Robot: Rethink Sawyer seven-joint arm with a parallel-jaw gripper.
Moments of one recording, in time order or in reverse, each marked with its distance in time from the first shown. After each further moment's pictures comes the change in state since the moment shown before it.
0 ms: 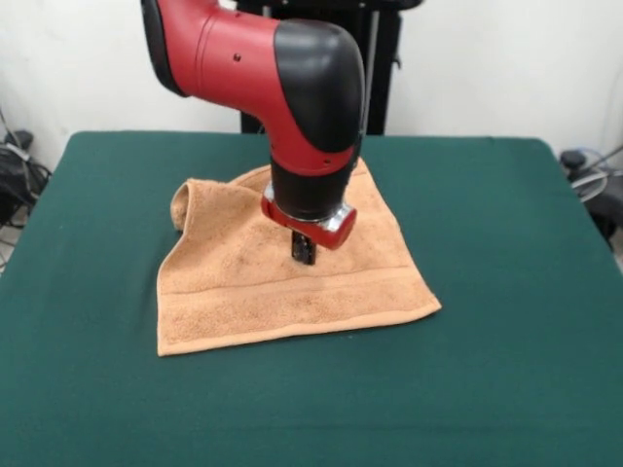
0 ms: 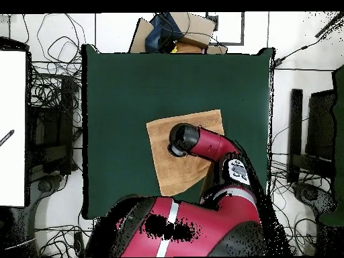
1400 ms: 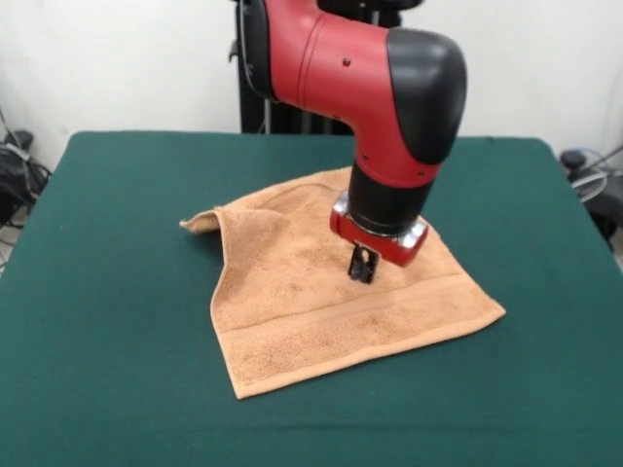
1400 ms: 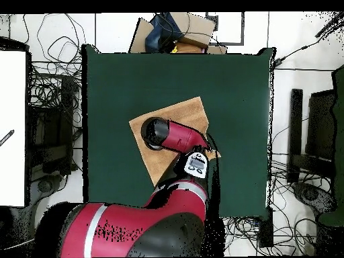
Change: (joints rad) arm 0.228 0.048 -0.119 -0.053 0.184 -0.034 0.001
